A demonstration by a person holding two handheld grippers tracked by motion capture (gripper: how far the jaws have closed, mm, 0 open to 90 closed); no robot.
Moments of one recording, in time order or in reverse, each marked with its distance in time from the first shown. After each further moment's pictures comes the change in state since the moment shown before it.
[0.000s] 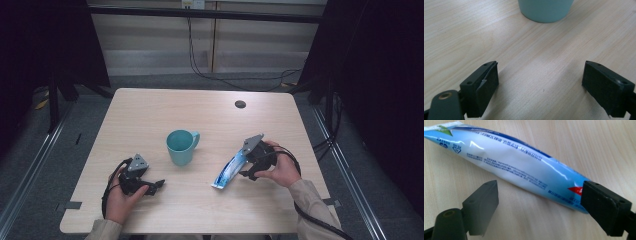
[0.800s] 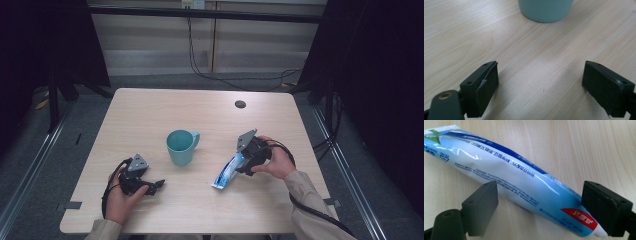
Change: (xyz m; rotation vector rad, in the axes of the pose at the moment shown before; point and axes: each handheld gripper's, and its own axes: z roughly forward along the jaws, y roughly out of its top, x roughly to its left) left arm 0.000 0.000 0.000 0.000 0.000 -0.001; right arm -0.014 0.012 0.015 -0.005 0.057 -0.086
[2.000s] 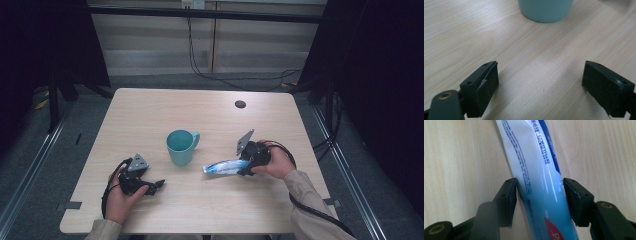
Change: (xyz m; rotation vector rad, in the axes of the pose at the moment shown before) left arm 0.000 0.000 0.000 0.000 0.000 0.001; right arm 0.003 -0.006 0.007 0.117 0.129 0.080
